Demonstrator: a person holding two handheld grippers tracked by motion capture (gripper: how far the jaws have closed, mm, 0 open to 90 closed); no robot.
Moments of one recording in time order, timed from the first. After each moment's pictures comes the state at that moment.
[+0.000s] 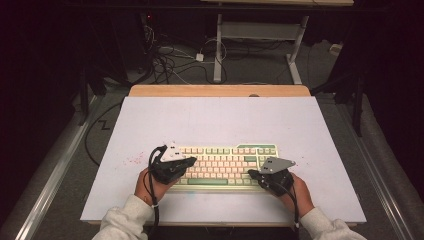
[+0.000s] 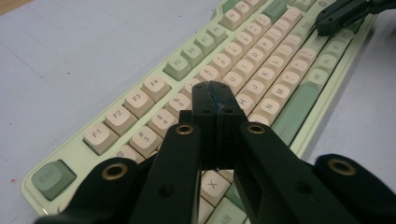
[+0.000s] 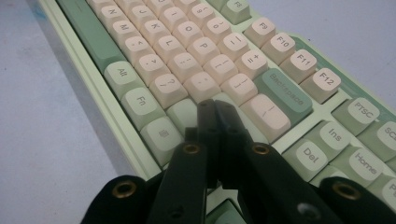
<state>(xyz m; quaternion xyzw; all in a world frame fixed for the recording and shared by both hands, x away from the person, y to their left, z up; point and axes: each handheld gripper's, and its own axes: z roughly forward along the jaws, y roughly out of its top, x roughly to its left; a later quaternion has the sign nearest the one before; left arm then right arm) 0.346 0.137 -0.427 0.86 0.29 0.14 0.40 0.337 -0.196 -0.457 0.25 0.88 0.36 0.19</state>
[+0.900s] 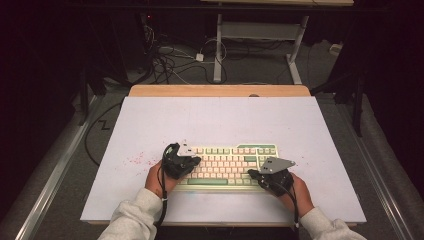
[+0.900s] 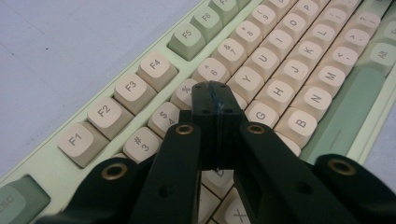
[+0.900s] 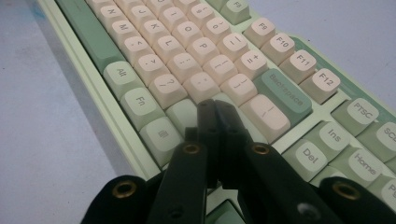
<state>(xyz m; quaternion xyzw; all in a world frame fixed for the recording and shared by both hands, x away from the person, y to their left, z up) 0.371 0.117 -0.450 0.88 0.30 0.13 0.34 0.337 -0.196 -0.457 0.25 0.88 0.36 0.20</state>
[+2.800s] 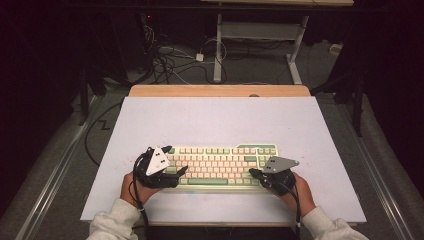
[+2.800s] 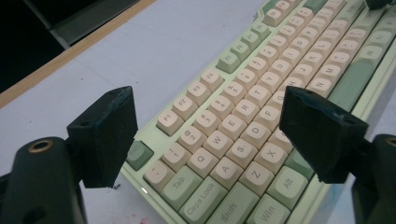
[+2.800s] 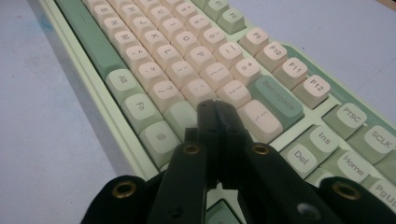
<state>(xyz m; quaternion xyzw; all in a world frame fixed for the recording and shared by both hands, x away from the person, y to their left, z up) 0.326 0.172 -0.432 0.83 0.27 0.26 0.41 0.337 -0.201 -0.453 0.25 0.87 0.38 0.19</state>
